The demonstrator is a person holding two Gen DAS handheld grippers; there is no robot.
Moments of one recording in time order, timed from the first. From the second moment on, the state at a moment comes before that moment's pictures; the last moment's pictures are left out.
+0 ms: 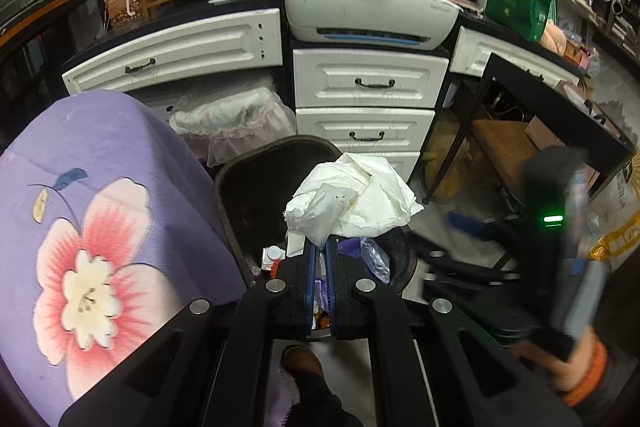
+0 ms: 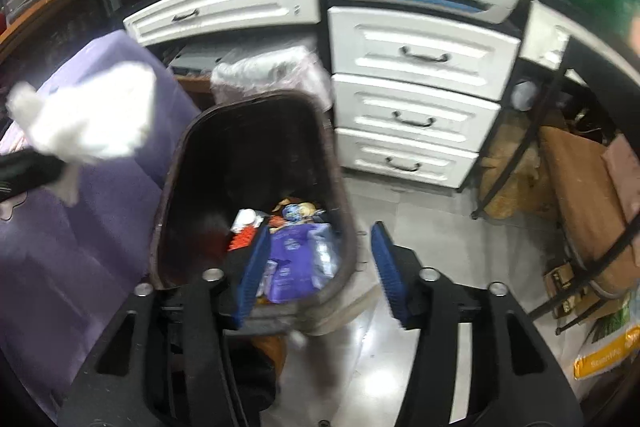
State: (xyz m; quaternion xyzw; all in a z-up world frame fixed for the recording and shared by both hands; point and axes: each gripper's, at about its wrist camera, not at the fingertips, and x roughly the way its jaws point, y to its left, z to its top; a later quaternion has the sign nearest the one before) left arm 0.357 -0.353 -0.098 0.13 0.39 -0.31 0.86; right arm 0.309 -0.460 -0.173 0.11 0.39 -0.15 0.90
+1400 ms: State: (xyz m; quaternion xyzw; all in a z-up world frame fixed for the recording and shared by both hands) left arm 0.290 -0.333 -0.061 0.11 0.31 -0.30 0.90; right arm 0.183 -0.457 -0.102 0.11 0.31 -0.23 0.92
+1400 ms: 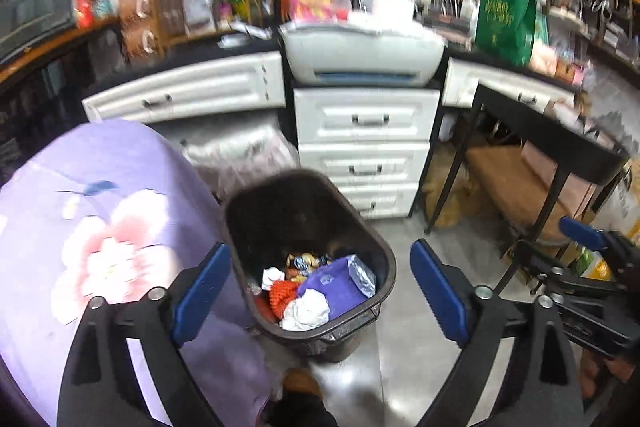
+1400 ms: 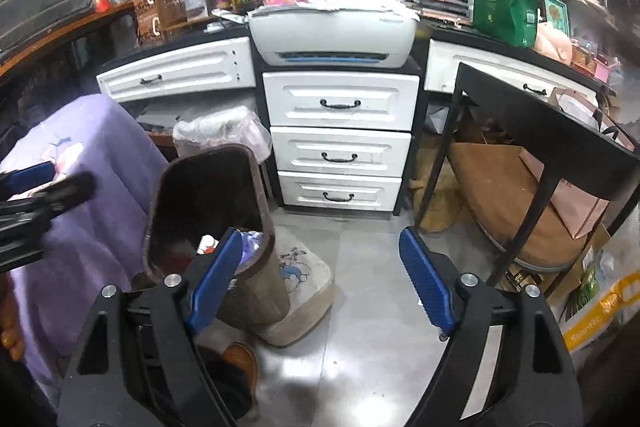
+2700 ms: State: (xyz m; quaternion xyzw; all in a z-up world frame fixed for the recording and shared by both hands) left arm -0.006 -0.066 -0.014 0.02 0.12 -0.07 0.99; right arm -0.069 -0.200 -0.022 -0.03 0.09 -0.06 0.99
